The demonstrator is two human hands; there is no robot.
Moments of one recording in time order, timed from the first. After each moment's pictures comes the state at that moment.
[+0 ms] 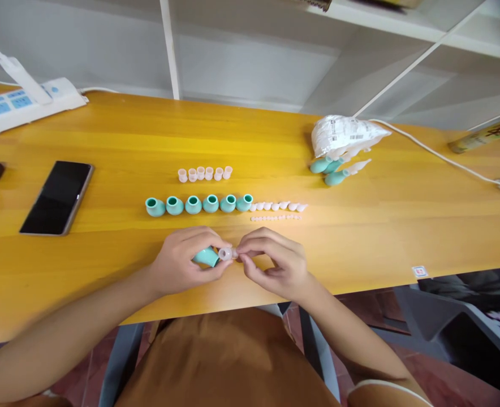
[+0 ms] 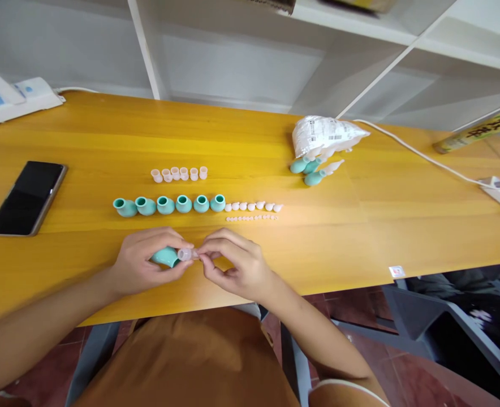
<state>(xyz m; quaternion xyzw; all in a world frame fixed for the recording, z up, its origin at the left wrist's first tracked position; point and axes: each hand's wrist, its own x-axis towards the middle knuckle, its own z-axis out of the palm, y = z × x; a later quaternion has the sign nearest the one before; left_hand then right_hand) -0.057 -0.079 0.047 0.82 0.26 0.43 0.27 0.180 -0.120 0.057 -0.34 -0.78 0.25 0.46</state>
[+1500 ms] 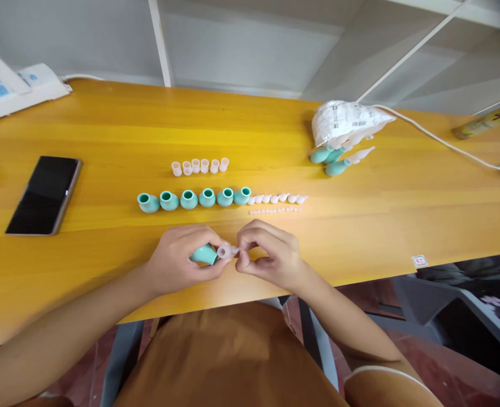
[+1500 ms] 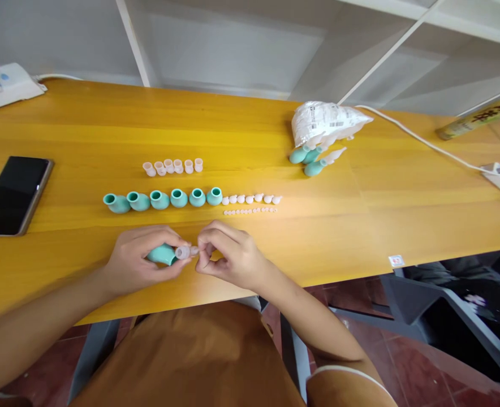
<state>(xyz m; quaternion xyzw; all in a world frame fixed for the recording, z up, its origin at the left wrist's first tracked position) -0.055 -0.082 0.048 0.82 0.28 0.41 0.28 0.179 -0.112 0.048 -0.35 -0.80 0.20 0.44</state>
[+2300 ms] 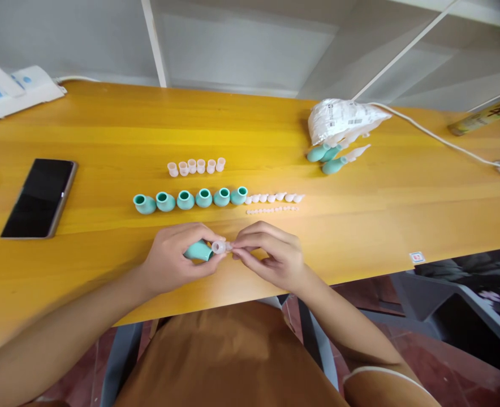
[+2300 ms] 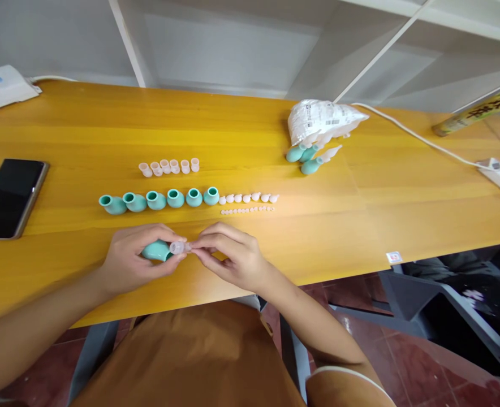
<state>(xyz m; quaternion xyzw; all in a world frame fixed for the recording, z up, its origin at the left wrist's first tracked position) -0.056 -0.080 0.046 0.81 0.28 0.43 0.29 0.187 -0.118 0.047 -0.34 -0.78 0.24 0.47</state>
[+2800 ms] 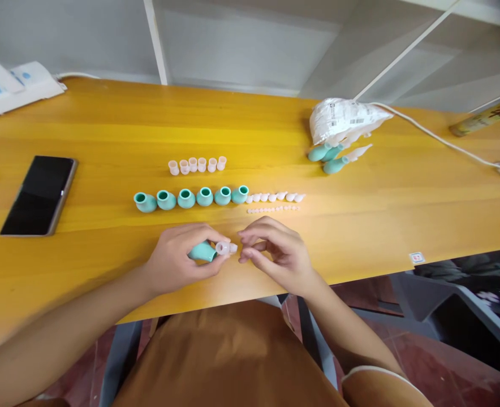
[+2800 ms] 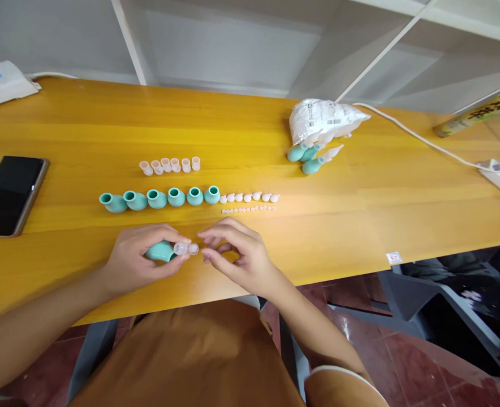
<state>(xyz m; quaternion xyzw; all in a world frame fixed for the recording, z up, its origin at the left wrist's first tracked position) -0.053 -0.083 0.047 0.81 0.30 0.39 0.32 0.196 -0.130 0.046 -0.39 -0.68 0.42 0.45</state>
